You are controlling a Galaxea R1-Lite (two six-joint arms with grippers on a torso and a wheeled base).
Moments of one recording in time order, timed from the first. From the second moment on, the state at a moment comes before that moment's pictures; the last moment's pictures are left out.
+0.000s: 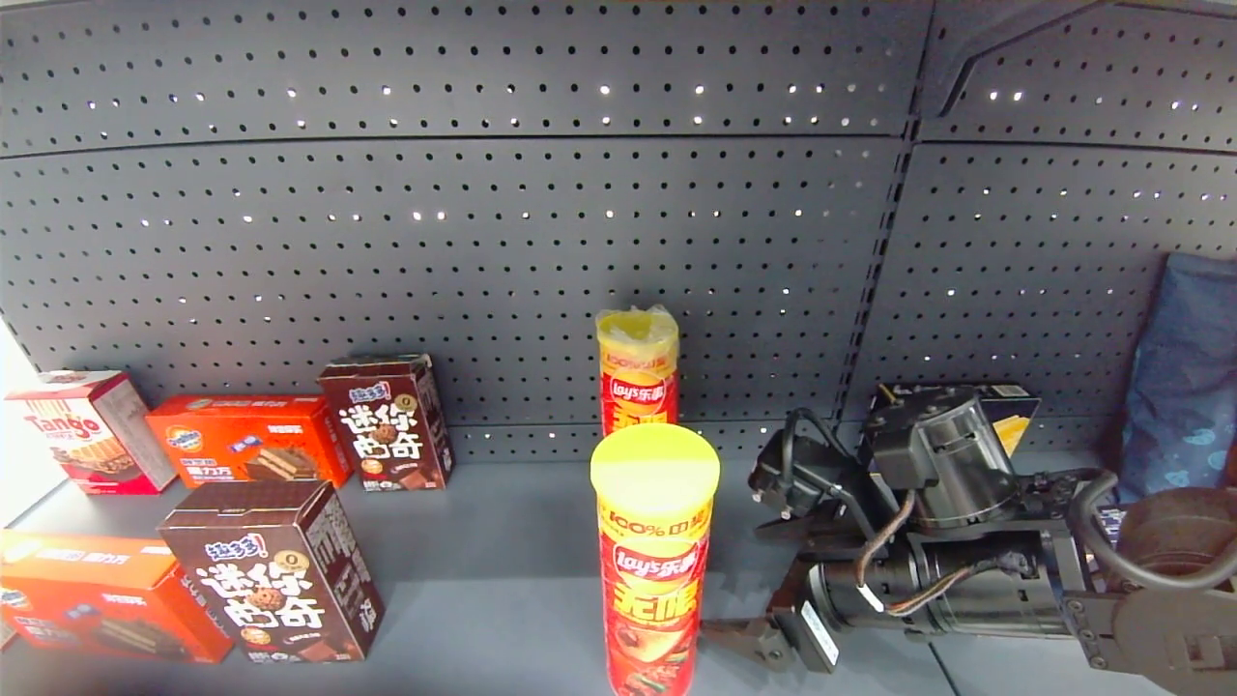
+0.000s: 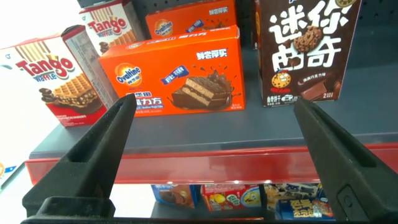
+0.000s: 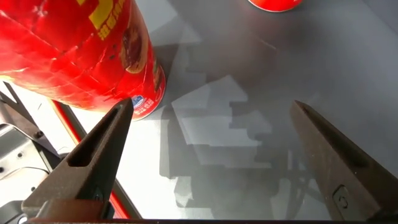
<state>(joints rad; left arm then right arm) -0.35 0.00 -0.04 0.01 0.48 0.20 0.74 1.70 -0.81 -0.24 0.14 -0.16</state>
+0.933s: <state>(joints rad) -0.35 0.00 -0.04 0.01 0.48 0.21 0.42 1.16 -0.68 -0.23 0.08 -0.07</state>
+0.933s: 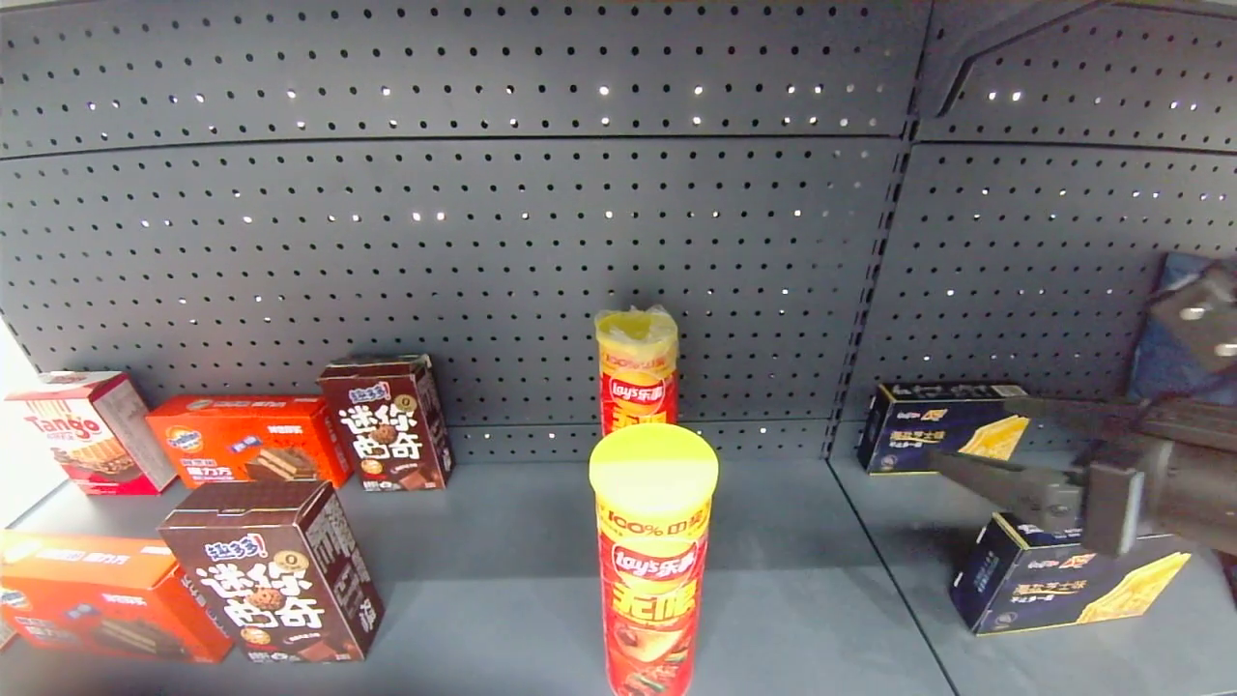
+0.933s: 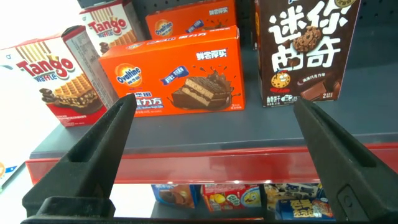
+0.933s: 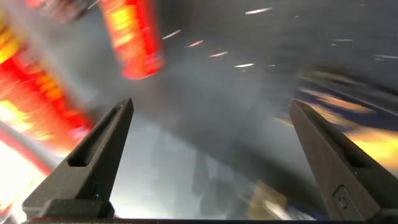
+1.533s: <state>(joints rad) -0.35 0.00 -0.04 0.01 0.48 0.21 -0.05 0.32 -0.11 -0.15 -0.14 -0.04</state>
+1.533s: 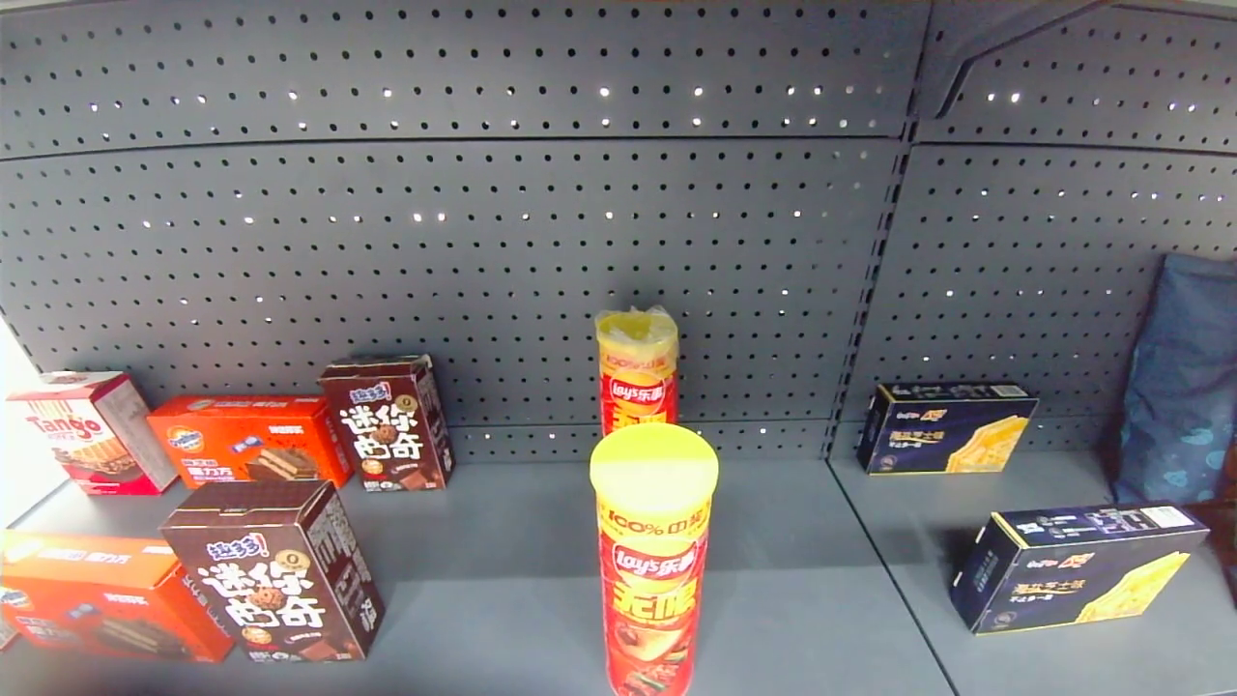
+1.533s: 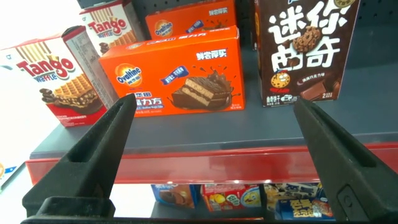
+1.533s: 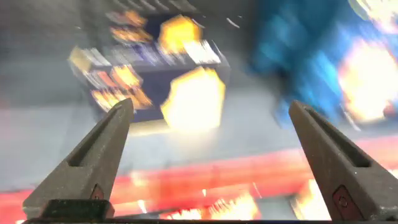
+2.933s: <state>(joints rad) -0.38 0.00 -0.04 0.01 0.48 0.20 0.00 0.01 0.00 0.01 0.00 0.00</state>
